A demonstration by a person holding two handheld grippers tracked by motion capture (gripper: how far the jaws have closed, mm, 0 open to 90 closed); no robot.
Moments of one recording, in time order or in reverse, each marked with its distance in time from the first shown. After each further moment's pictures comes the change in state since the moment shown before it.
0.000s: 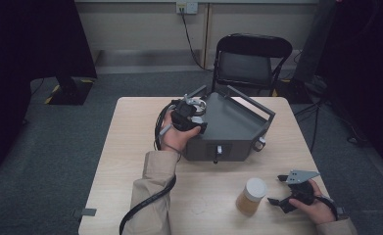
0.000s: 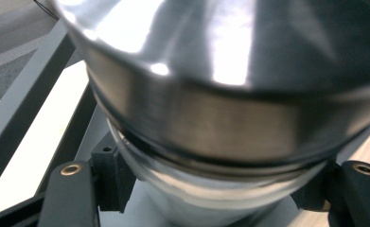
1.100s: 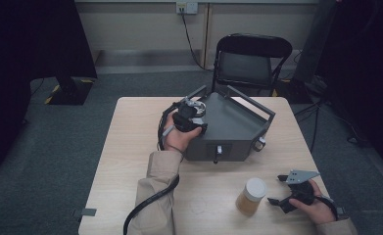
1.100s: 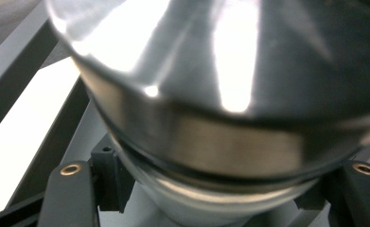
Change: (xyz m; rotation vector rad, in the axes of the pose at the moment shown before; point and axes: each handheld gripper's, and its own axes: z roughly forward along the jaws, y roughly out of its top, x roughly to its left) left arm 0.004 -0.008 0.016 0.002 0.000 -0.022; right arm 0.000 0.000 0.000 0.000 0.000 0.000
